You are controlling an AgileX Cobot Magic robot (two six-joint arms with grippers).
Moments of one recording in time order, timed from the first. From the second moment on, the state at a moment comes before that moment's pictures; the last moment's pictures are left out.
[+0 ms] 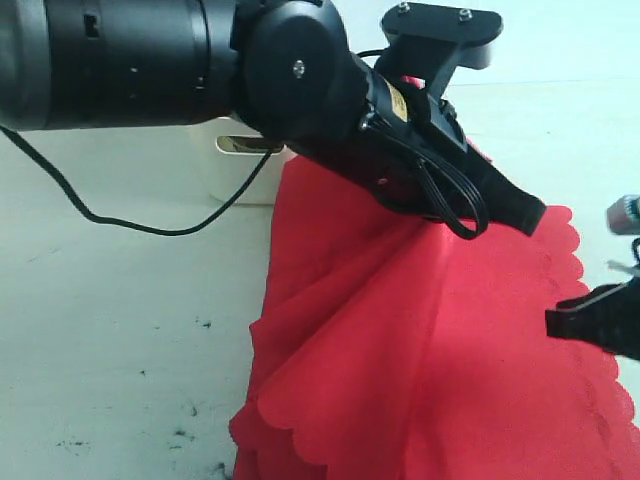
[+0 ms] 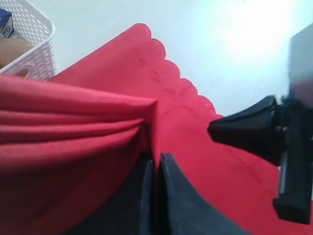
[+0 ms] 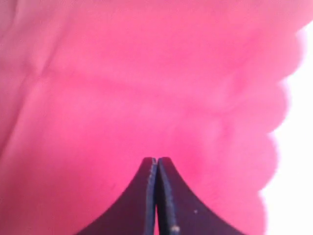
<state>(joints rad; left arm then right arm) -0.98 1.84 -1.40 -0.24 0.45 0.02 0.01 1.28 -0.24 1.74 0.31 -1.72</state>
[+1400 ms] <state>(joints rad) -1.03 2.20 -1.78 -0.20 0.50 0.14 0.01 0.22 -0.07 1.75 0.01 -1.53</state>
